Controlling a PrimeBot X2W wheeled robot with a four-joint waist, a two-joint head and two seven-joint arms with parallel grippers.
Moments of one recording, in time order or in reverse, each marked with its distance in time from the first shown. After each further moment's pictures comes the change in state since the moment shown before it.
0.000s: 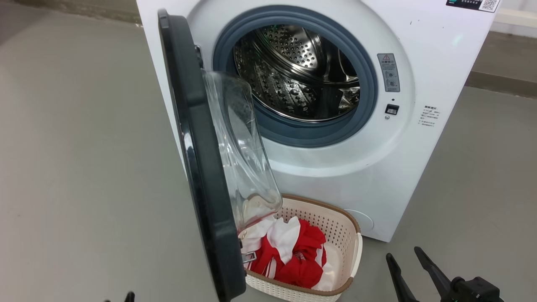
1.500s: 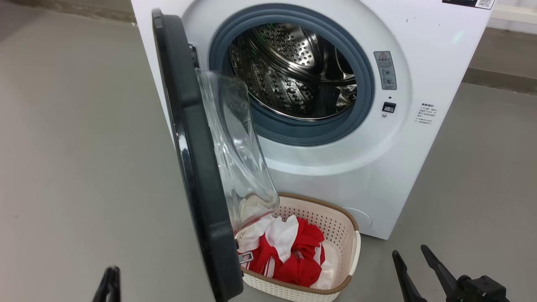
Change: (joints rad) left arm 0.113 -0.290 0.367 -0.317 0.729 -0.001 -0.001; right arm 0.000 0.005 -0.030 0.000 0.000 0.000 0.000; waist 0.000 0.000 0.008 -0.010
